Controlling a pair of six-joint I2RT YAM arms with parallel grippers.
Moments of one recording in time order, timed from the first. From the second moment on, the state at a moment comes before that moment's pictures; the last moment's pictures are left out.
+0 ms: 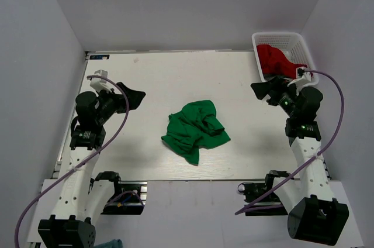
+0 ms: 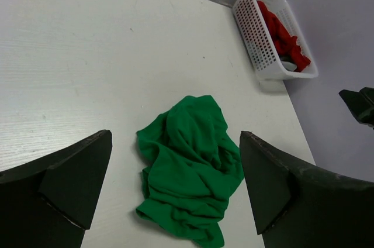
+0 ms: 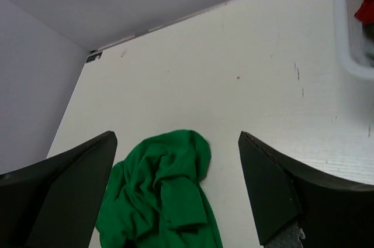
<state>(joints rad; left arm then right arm) -0.03 0.77 0.74 -0.15 0.44 -0.53 -0.12 0.89 0.69 0.06 -0.52 0.54</state>
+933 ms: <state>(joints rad) -0.33 1.50 0.70 -0.02 0.54 -0.55 0.07 1.04 0.64 -0.31 -0.54 0.34</state>
